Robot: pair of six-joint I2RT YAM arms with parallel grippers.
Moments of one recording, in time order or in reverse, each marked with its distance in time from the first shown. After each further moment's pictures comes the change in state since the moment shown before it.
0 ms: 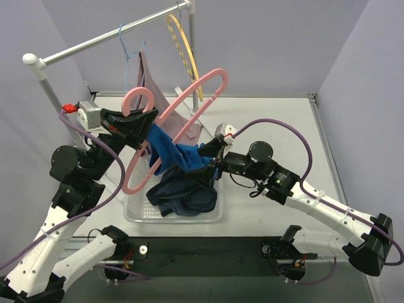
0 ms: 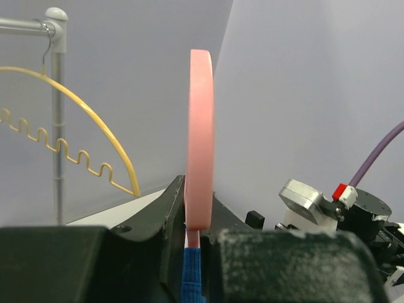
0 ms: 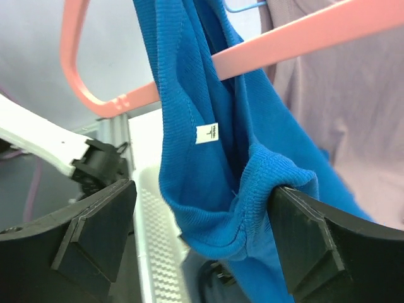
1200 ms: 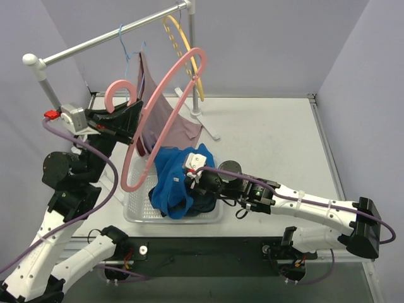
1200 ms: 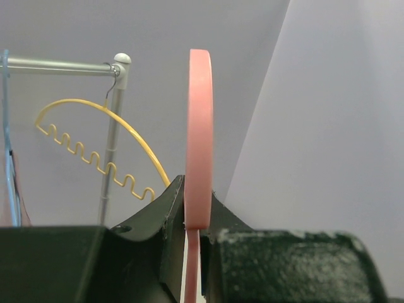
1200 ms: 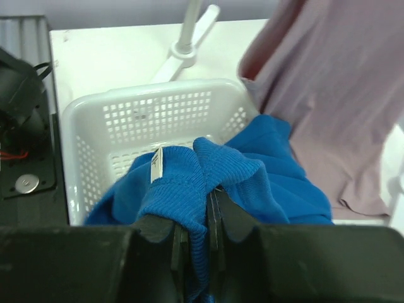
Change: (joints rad) left arm 0.000 -0.005 0.010 0.063 -0.178 0.053; right arm 0.278 0.144 0.007 -0.079 0.371 -0.401
